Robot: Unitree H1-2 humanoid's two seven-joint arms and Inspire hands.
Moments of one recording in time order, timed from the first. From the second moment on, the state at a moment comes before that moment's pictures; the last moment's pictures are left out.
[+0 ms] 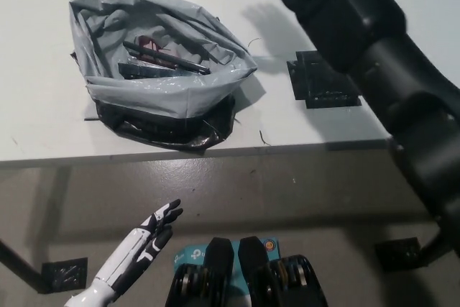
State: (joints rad) left_arm 0.00 0.27 -0.13 -0.07 0.11 -0.06 -0.26; right_arm -1.43 -0.08 0.40 1.02 -0.49 -0.18 -0.19
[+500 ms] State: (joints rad) left_arm 0.00 0.27 -0.13 -0.01 0.11 -0.06 -0.26; right_arm -0.96 -0.20 0.30 0.52 -0.43 -0.12 -0.12
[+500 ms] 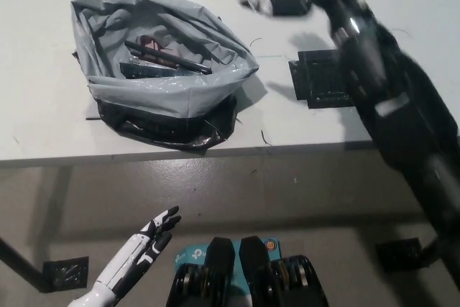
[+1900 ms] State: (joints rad) left_arm -0.03 0.19 0.01 0.09 0.06 -0.17 -0.21; right_arm -0.05 -0.10 0.11 0.10 -0.07 -0.29 -0.09
